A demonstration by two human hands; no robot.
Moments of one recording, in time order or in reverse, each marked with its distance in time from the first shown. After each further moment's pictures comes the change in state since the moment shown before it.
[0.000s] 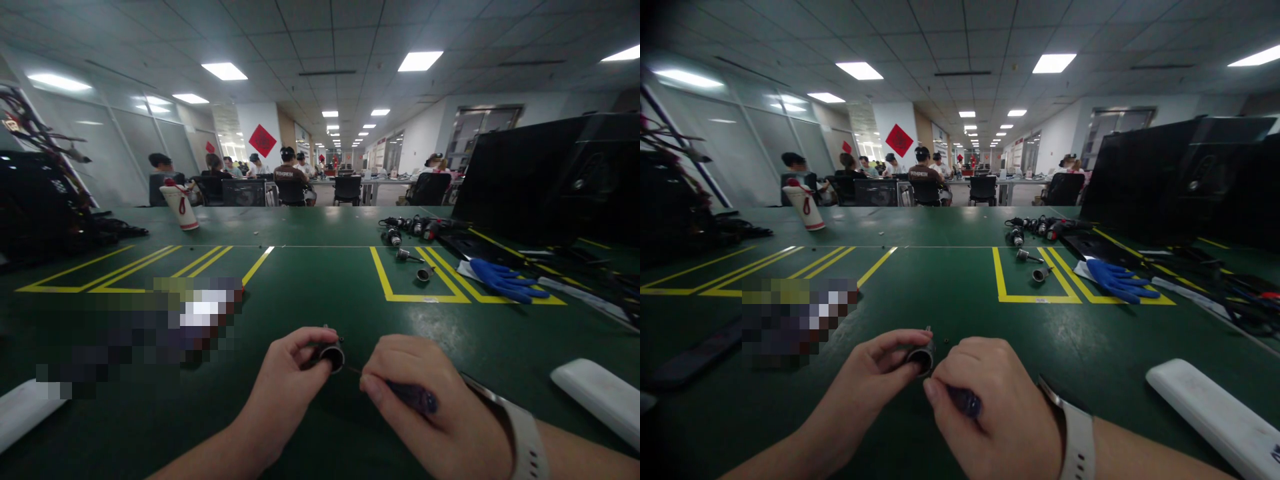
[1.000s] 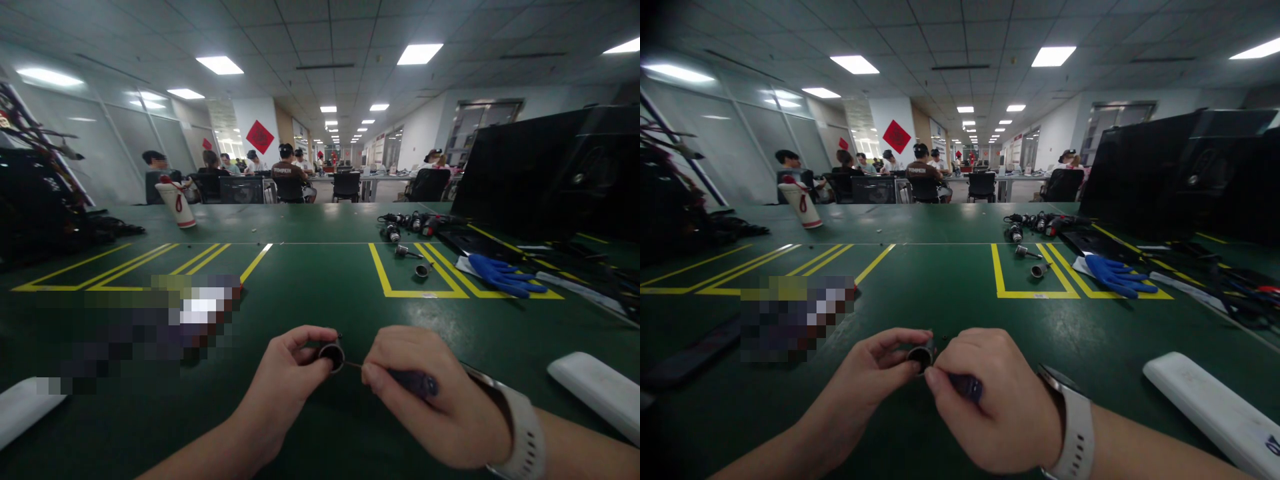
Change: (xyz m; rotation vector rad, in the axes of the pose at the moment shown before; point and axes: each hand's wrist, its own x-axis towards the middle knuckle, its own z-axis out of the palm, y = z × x) left_hand -0.003 0.002 0.002 -0.021 -0.015 -0.121; right_hand 0.003 0.003 -0.007 0.025 -0.012 -0.034
